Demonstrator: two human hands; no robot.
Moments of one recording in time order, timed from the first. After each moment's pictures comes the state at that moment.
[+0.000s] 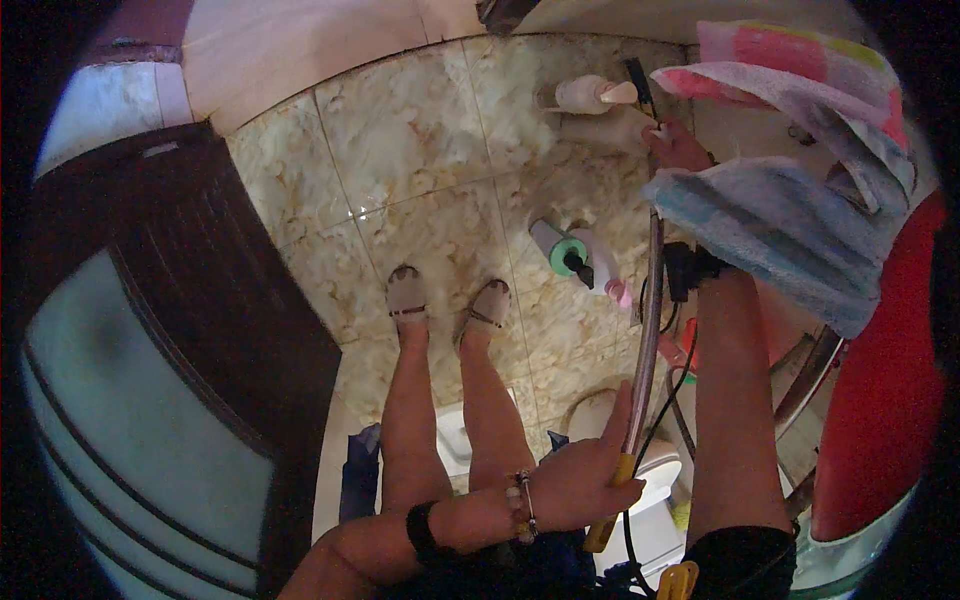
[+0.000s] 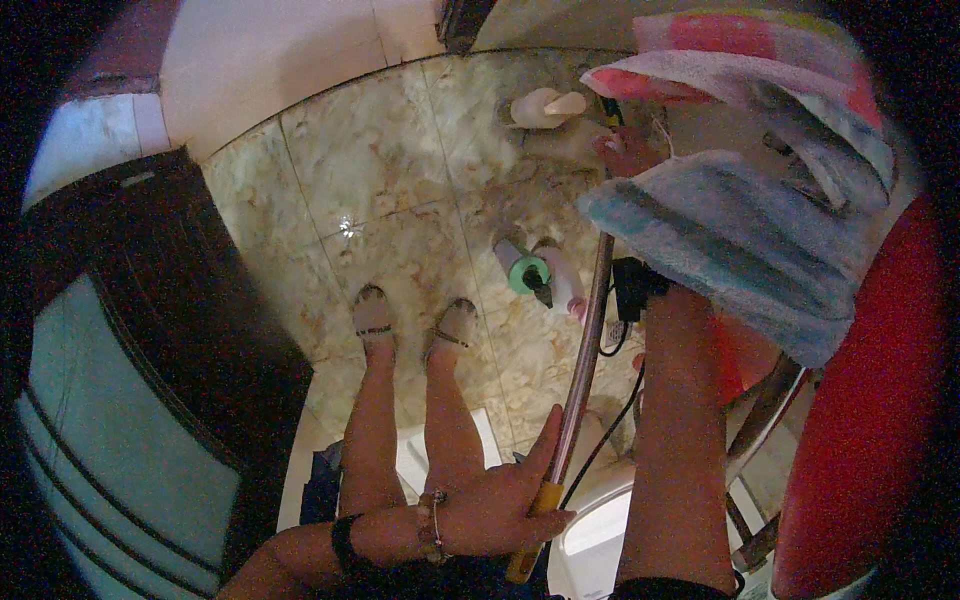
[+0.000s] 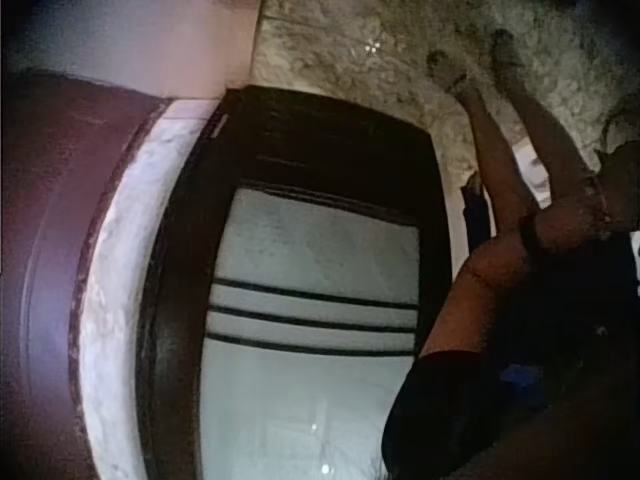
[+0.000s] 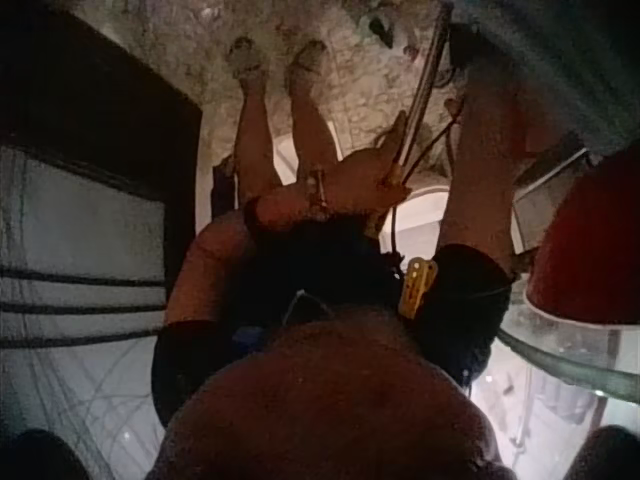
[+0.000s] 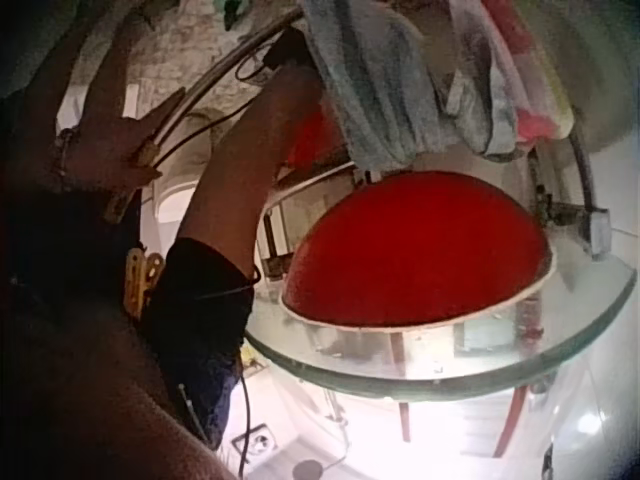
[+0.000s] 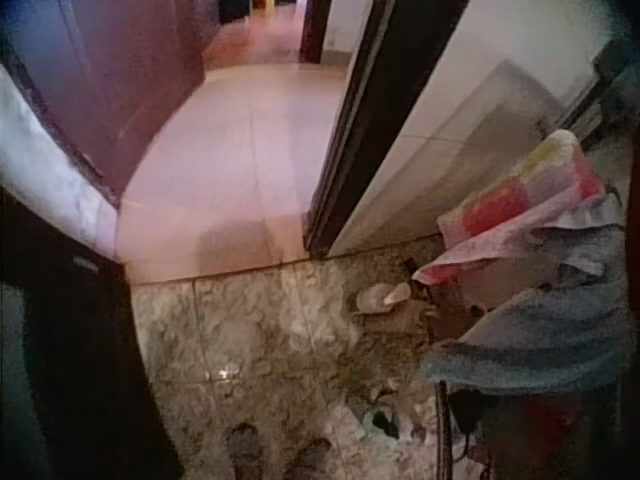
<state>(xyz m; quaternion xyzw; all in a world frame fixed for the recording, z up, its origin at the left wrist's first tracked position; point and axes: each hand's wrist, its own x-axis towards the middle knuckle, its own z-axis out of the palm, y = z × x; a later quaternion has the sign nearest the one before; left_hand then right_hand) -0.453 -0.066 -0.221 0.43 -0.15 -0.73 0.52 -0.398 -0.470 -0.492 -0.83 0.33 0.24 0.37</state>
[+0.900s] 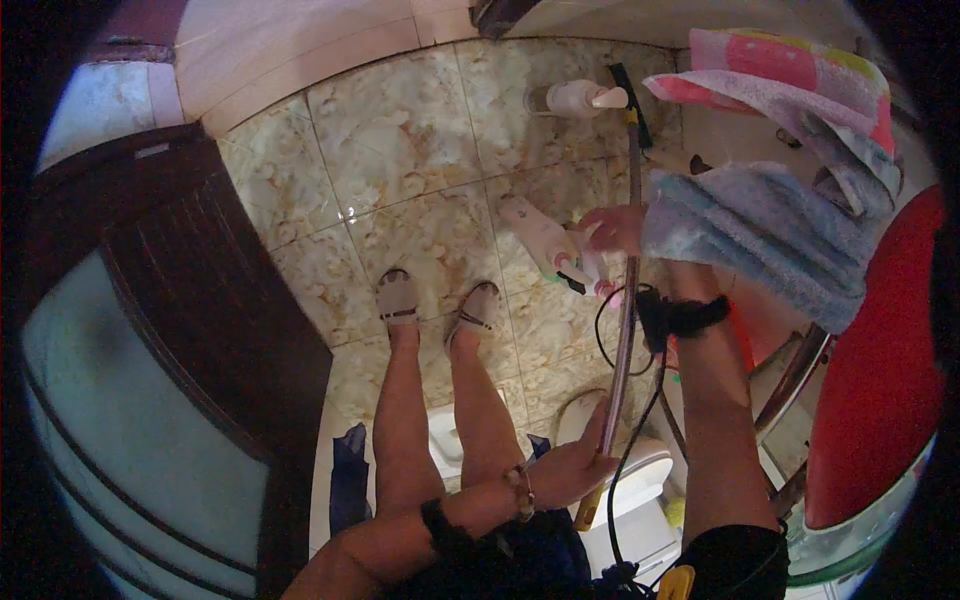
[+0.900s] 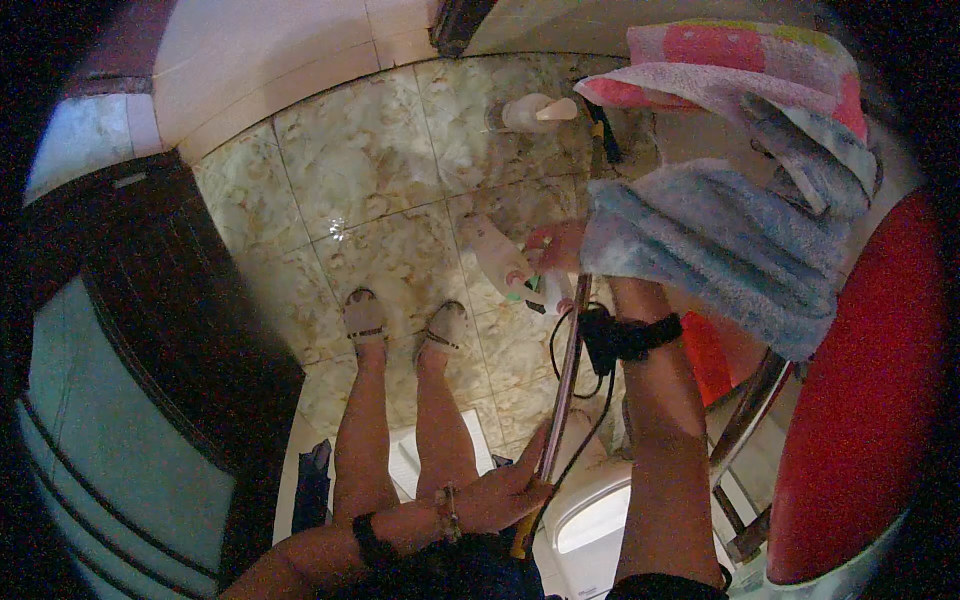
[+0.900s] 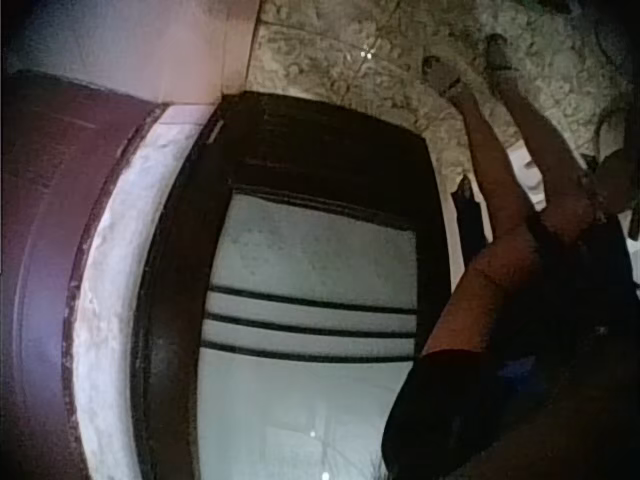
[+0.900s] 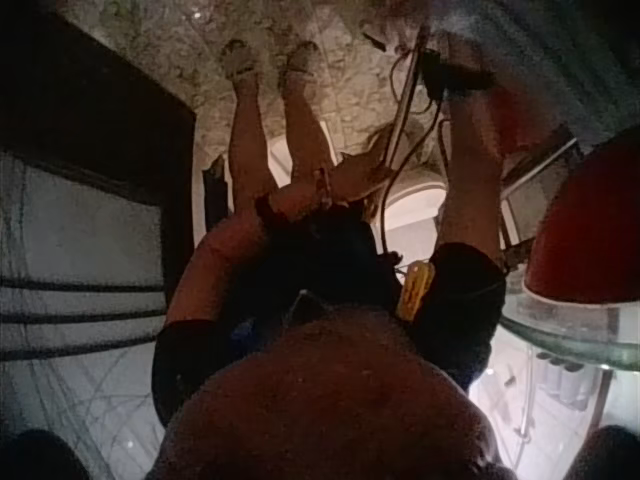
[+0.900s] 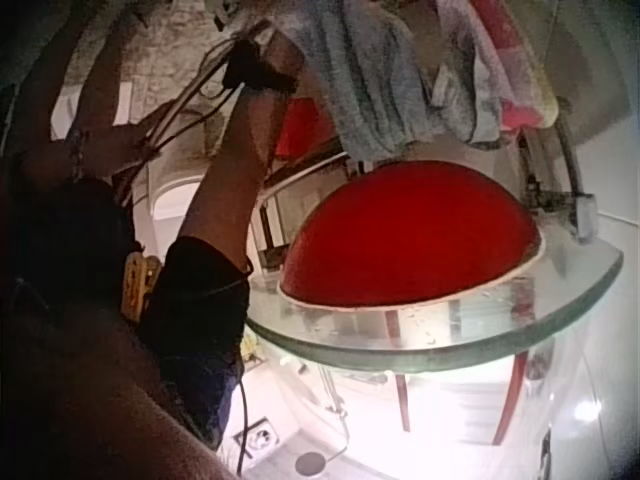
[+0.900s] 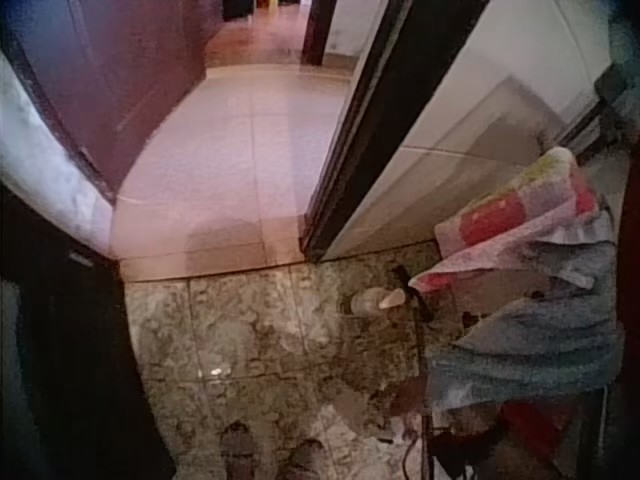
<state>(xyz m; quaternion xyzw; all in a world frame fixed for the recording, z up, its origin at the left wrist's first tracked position) -0.534 -0.052 -0.262 0.43 -0.10 -0.70 0.56 -0.384 -0.303 -0.400 -0.74 0.43 0.17 0.49</state>
